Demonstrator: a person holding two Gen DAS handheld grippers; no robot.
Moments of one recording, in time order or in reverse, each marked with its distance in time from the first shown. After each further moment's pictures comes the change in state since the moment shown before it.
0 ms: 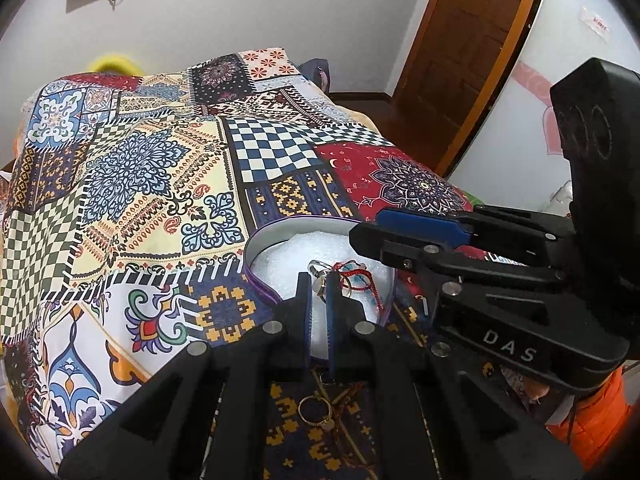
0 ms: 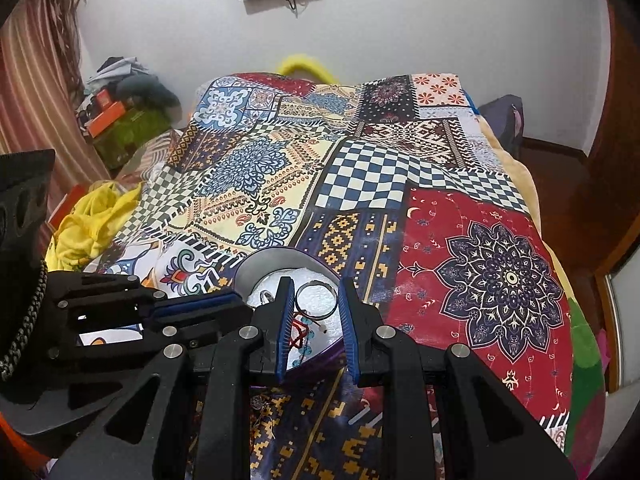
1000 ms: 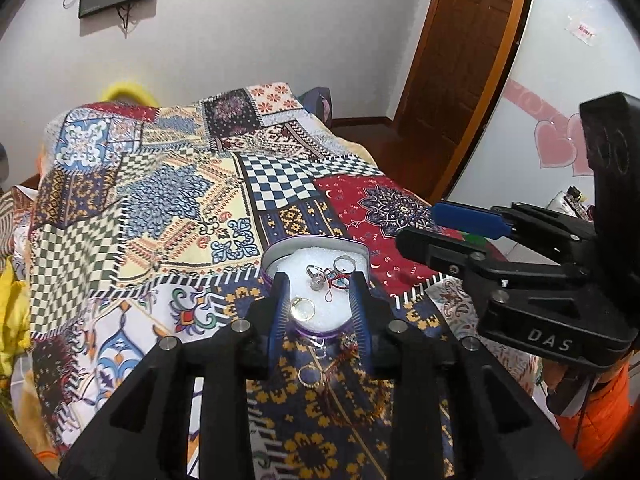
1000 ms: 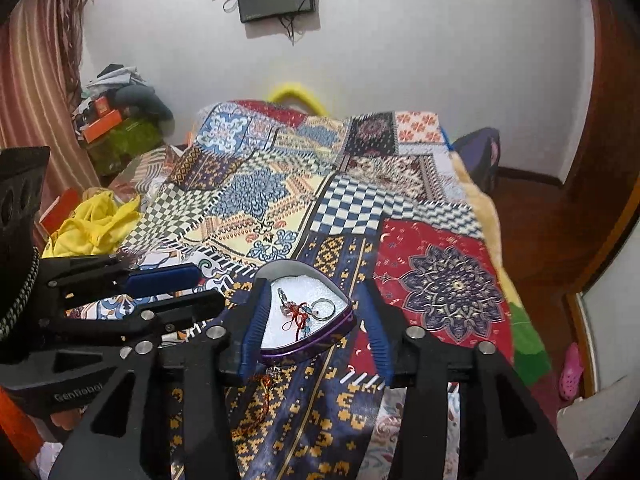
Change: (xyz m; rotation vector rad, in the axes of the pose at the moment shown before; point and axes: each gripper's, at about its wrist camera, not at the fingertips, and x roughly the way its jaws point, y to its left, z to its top) left arm -0.071 -0.015 -0.006 0.019 -0.101 0.035; right arm -0.063 0.025 -0.001 -0.047 -0.091 -0.097
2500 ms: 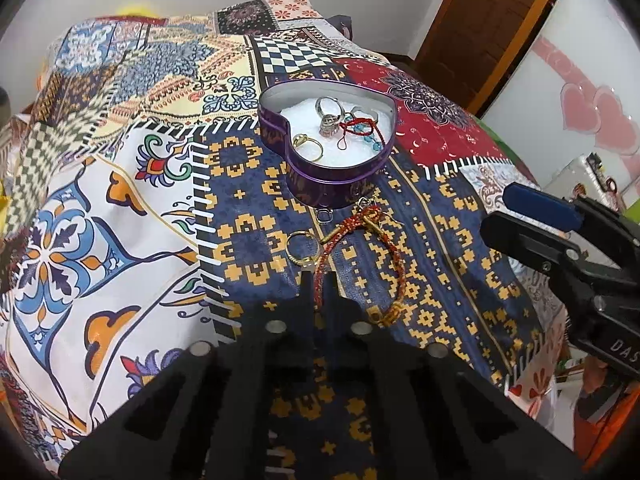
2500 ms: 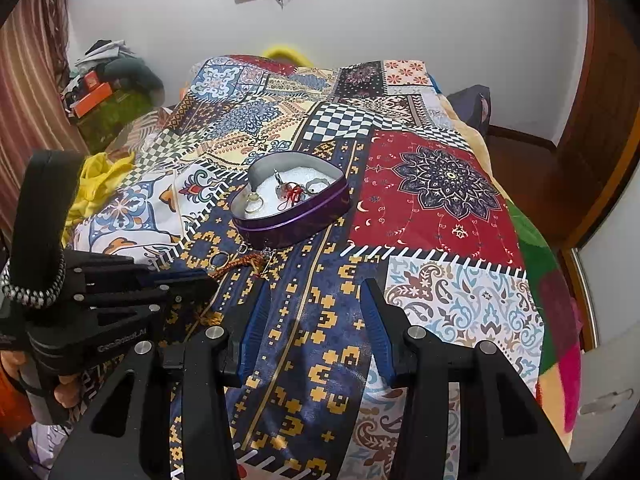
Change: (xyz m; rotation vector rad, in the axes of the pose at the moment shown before) left arm 0.049 -0.001 -0.080 -0.064 0.239 0.038; right arm -0.009 0.002 -0.073 0.045 0.131 -0.023
